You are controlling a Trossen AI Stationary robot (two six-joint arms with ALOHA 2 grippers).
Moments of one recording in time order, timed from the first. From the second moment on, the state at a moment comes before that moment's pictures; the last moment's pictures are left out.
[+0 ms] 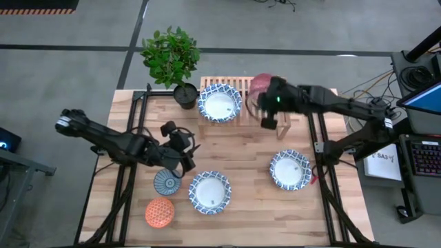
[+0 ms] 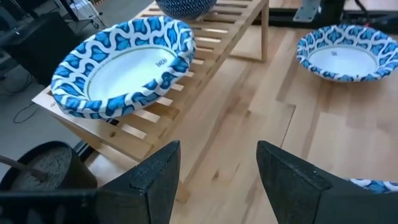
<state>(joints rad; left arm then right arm) -0.35 1.24 1.06 -0.59 -0.81 -0.41 -0.23 1.35 1.48 -0.94 0.32 -0.29</state>
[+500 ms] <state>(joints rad) -0.35 1.29 1.06 -0.63 -0.81 -0.46 -0.40 1.36 1.45 -0.95 0.10 -0.27</state>
